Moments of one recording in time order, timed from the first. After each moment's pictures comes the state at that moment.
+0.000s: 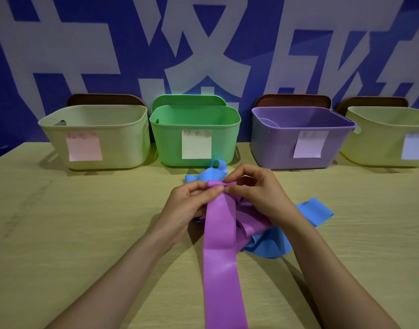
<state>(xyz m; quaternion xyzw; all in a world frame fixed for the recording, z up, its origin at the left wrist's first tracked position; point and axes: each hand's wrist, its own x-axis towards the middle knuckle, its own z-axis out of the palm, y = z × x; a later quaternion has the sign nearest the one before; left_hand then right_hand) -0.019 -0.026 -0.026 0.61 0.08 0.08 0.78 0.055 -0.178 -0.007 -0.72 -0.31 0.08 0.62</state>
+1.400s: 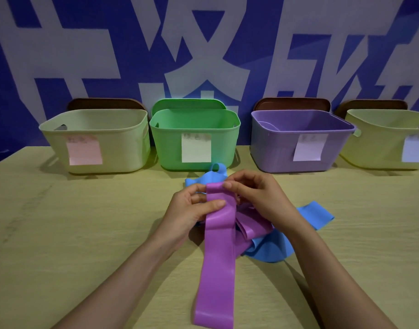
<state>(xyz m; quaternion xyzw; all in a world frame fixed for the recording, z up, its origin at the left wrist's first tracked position) -0.017 -0.027 -0.029 0.63 0.08 0.09 0.77 0.055 -0.180 -0.006 -0.73 -0.29 0.09 0.61</state>
